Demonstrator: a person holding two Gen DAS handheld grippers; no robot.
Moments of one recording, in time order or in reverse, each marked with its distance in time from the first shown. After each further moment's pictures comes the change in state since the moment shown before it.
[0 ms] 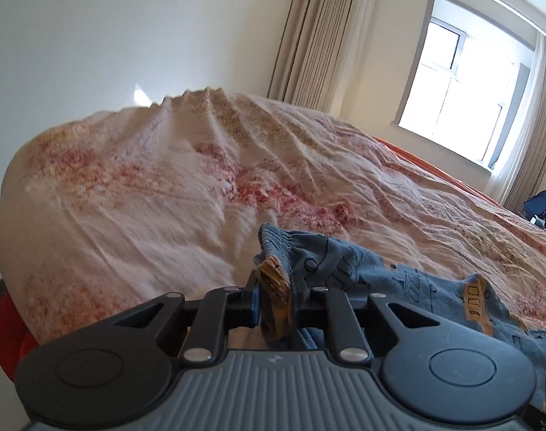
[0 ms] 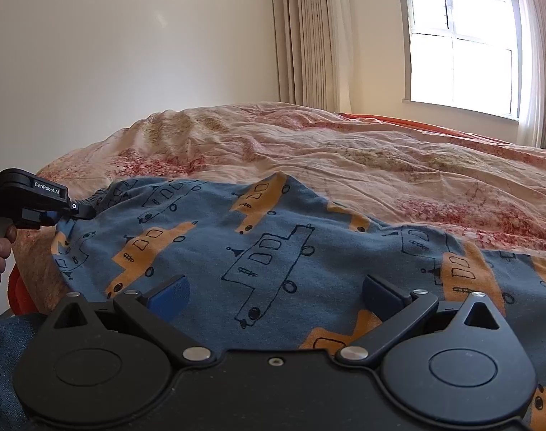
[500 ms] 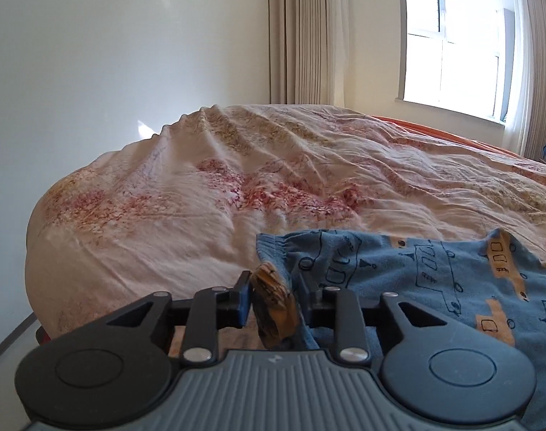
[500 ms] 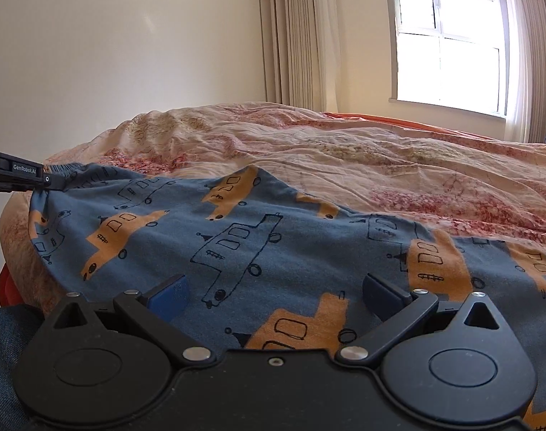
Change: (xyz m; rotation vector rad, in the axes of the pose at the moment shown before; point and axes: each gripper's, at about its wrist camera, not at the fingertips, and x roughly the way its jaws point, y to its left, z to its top) left arm 0.002 -0.025 -0.012 0.185 0.013 0.109; right arm -0.007 -0.017 -0.012 -0.004 -0.010 -0.049
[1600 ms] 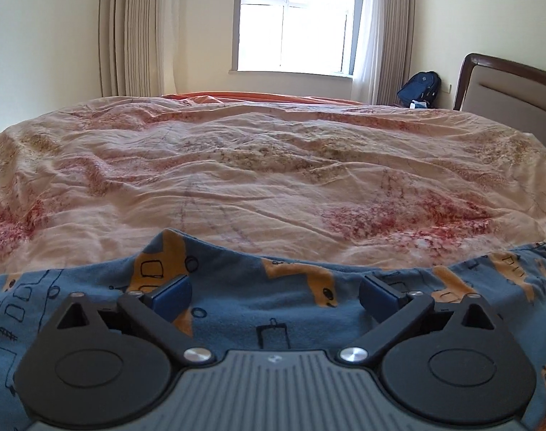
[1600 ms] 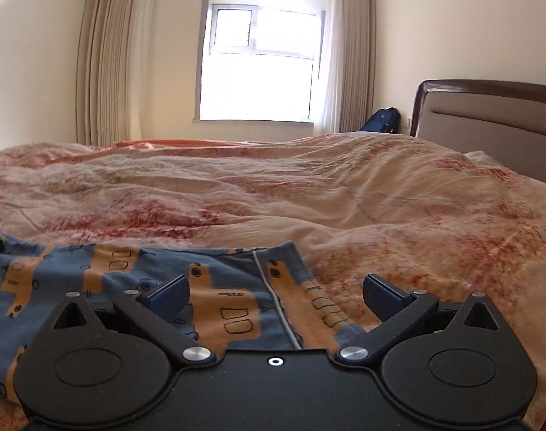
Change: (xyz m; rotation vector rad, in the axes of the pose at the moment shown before) left arm 0.029 -0.243 -0.008 0.225 0.071 -0.490; right arm -0.110 -0.202 -0.040 0.249 -0.130 -0.603
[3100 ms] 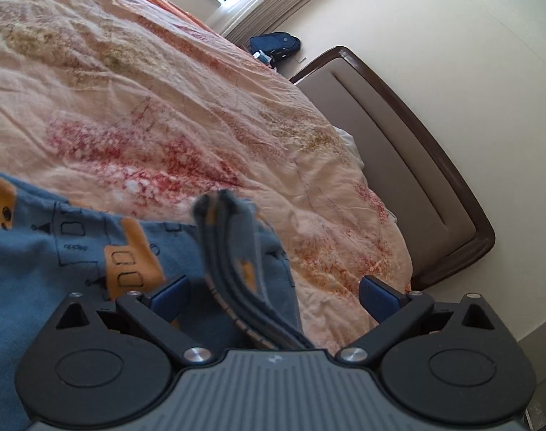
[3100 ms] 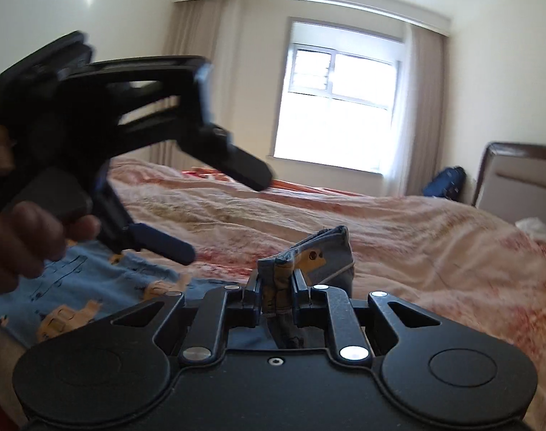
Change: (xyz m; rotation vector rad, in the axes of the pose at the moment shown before) left arm 0.007 -0.059 0.017 -0.318 0.308 -0.760; right arm -0.070 0.111 0.009 -0.309 -0.119 0.267
